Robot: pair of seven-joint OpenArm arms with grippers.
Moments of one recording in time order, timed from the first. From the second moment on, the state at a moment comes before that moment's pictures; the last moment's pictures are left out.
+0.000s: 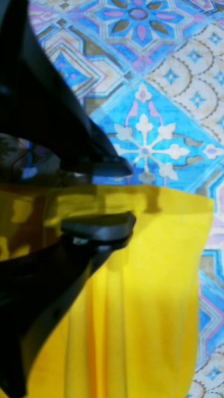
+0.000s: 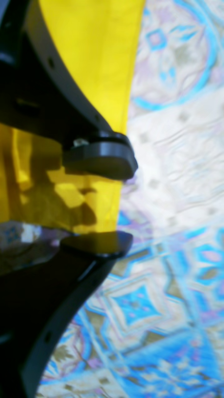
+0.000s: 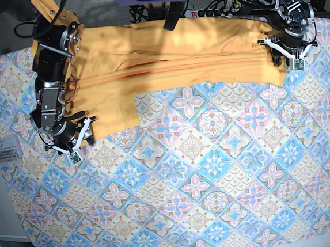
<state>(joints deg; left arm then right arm) 18.6 -3.6 -42.3 79.9 11.3 -38.4 15.9 16.4 6.3 27.4 49.0 -35.8 40.5 -6.1</state>
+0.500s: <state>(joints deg) 19.1 -3.6 -42.4 80.0 11.1 -38.5 15.6 15.2 8.4 27.4 43.7 -33.4 40.2 0.6</state>
